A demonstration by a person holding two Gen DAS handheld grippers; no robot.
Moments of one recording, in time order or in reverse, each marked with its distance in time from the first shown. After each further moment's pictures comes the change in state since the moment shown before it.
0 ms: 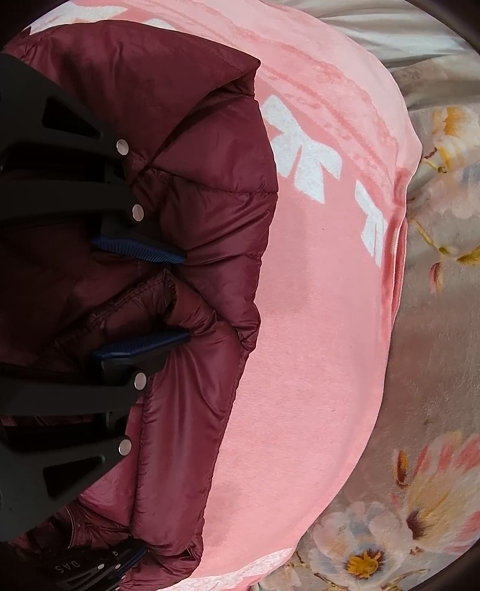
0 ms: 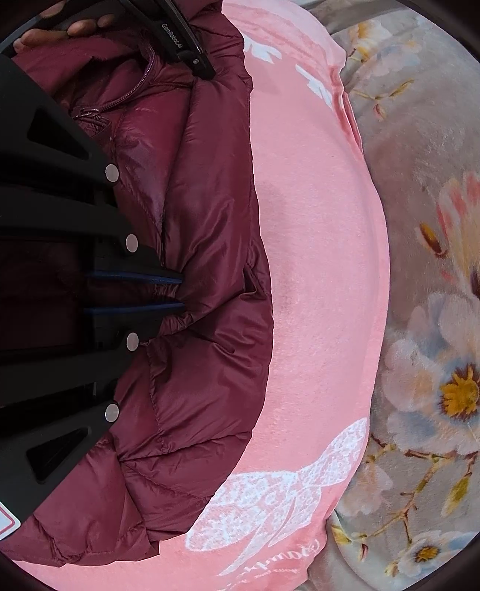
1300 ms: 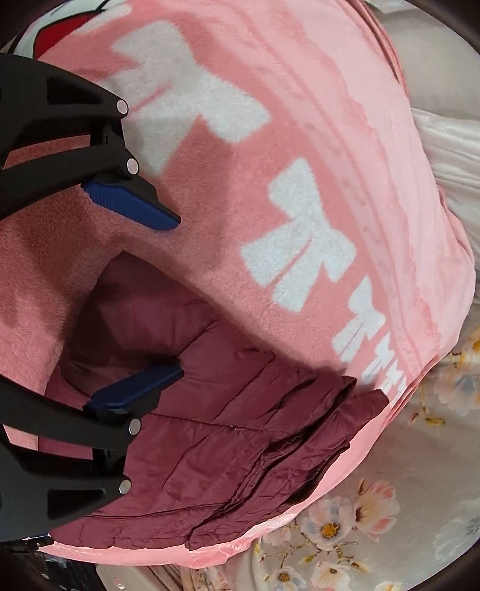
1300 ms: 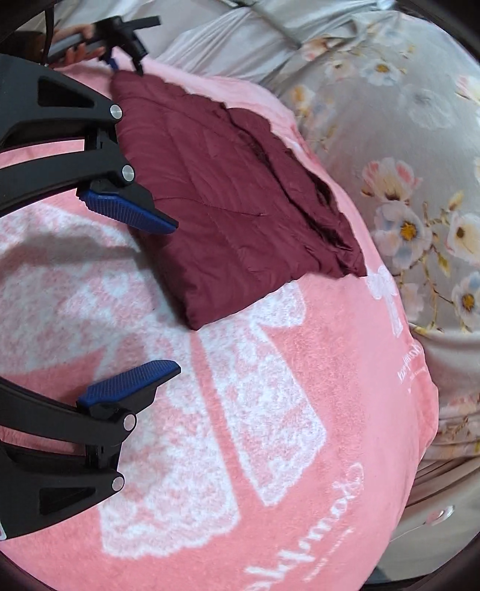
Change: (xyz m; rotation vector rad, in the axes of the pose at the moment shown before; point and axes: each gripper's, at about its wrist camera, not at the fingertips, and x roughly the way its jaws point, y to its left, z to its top) left arm -0.266 0.239 -0.294 -0.328 0.108 -0.075; right arm -0.330 -0.153 -0.381 0.422 -0.089 0.184
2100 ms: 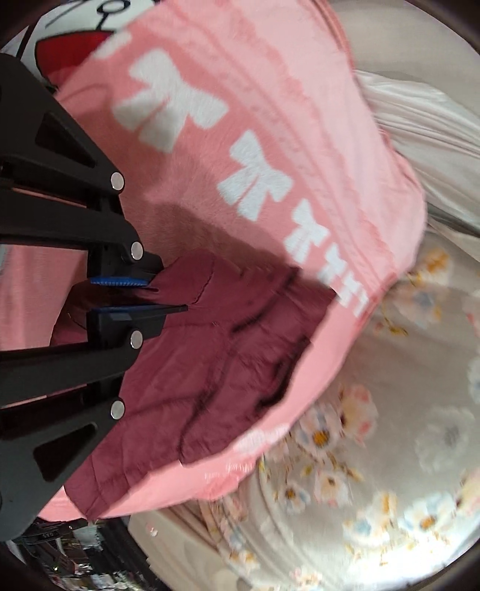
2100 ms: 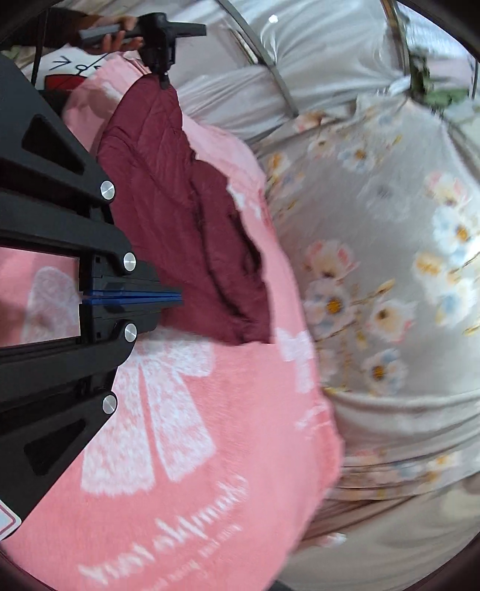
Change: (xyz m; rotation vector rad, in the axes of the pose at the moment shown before) left arm -0.134 -0.031 -0.012 0.120 -0.121 -0.283; right arm -0.139 0.034 -0.017 -0.233 -0.294 0.156
